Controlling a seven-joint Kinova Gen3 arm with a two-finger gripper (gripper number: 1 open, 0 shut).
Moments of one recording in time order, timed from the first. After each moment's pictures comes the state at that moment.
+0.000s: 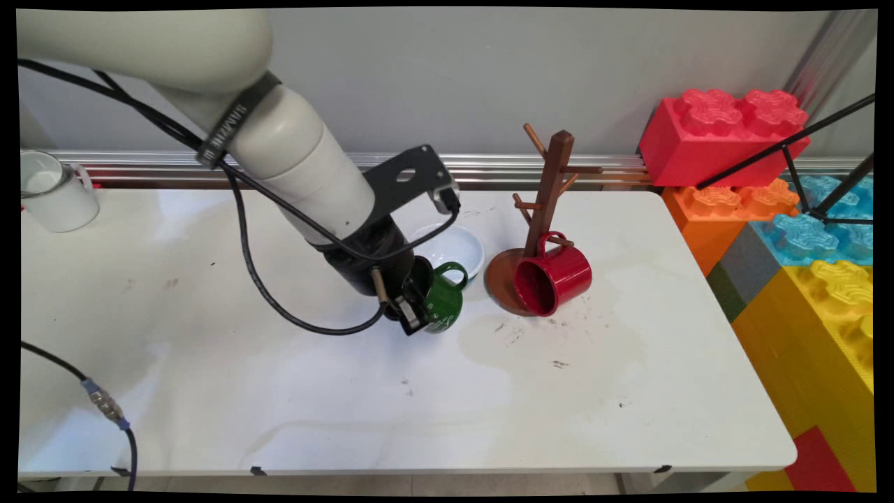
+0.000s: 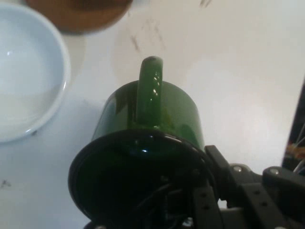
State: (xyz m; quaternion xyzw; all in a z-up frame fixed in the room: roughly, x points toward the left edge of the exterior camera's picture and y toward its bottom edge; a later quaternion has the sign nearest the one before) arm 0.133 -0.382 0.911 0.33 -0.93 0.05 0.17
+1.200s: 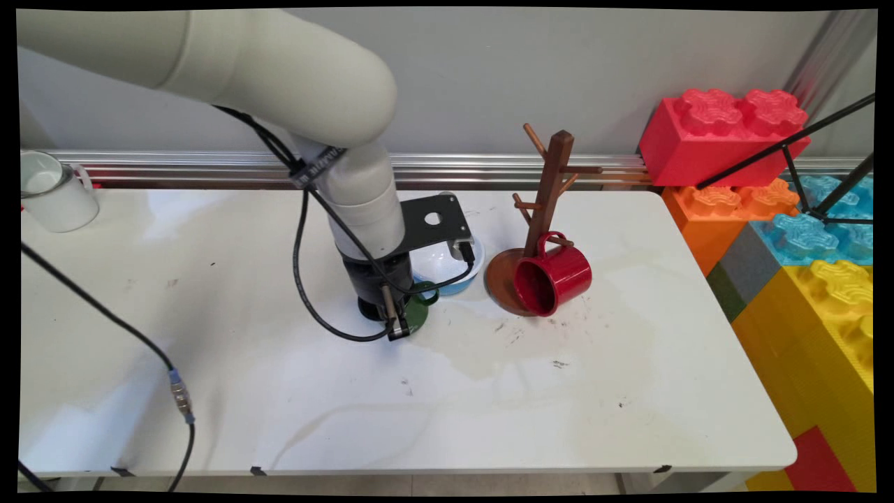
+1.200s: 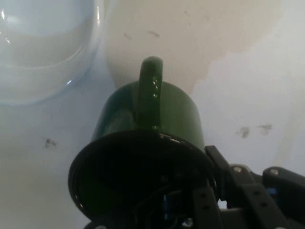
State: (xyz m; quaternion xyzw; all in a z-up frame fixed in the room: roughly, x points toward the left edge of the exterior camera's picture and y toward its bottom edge) arm 0.110 -0.426 0.856 0.29 -0.95 0.06 0.01
